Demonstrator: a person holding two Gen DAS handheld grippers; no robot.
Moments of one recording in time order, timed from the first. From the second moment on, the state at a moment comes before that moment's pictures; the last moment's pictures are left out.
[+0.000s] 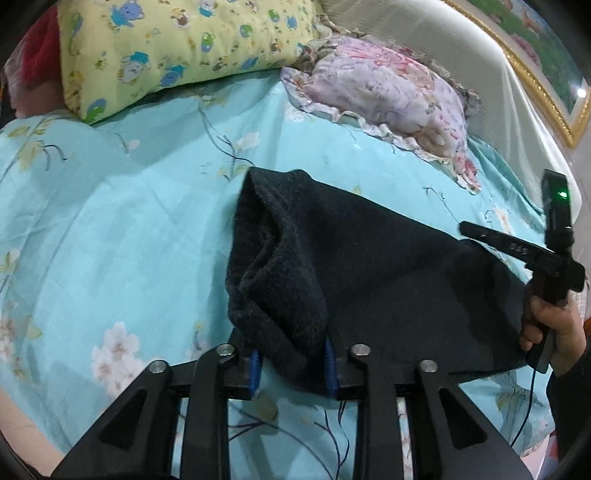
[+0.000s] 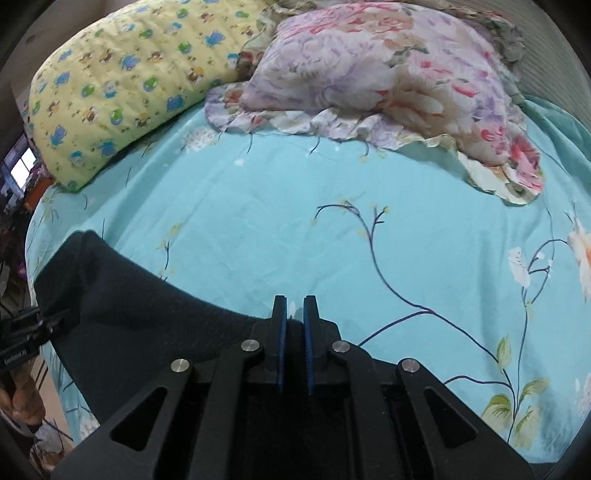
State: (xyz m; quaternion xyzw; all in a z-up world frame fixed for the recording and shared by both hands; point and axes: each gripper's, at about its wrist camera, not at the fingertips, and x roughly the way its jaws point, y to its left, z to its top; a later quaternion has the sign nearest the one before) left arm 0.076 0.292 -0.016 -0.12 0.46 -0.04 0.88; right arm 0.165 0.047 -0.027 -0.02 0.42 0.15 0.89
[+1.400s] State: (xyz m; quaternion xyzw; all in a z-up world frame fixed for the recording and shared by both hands) left arm 0.077 0.017 0.038 0.02 0.46 -0.28 0.84; right arm -0.121 -0.218 -0.012 0.30 0.29 -0.08 0.90
